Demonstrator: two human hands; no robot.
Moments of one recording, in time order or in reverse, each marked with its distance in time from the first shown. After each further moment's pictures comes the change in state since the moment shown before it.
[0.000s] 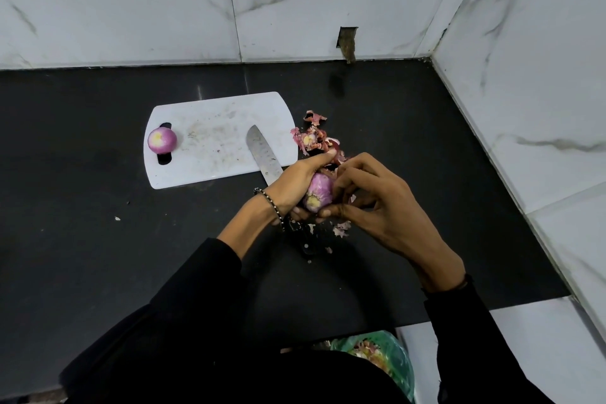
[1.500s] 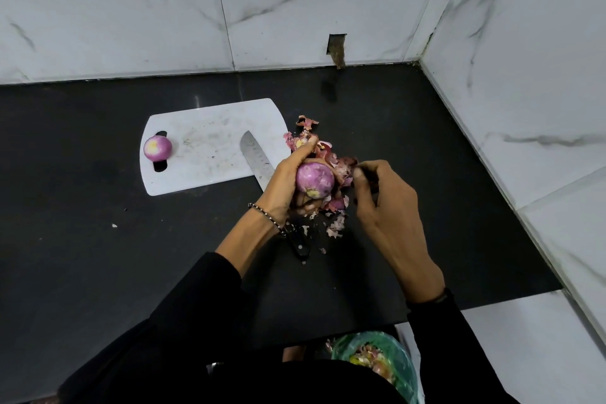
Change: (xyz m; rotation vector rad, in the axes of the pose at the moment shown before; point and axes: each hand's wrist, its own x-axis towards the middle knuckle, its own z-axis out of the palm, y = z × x) left_hand -0.007 -0.002 0.017 -0.326 0.151 0.225; right_hand -0.014 -0.001 0.014 -0.218 0.390 0.341
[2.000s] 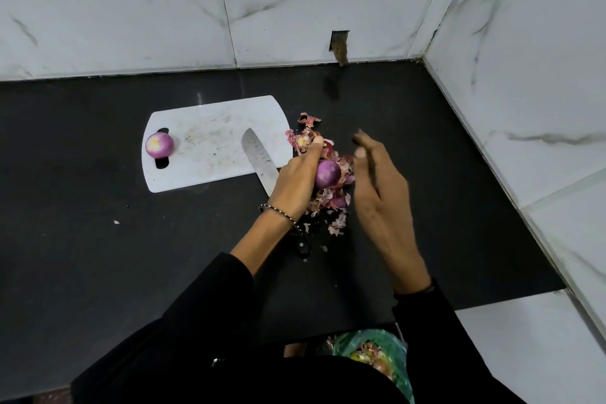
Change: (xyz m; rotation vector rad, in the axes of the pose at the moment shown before) left_hand 0.017 -0.013 0.006 0.444 0.266 0.110; right_hand 0.006 -0.024 0.004 0.294 0.028 0.110
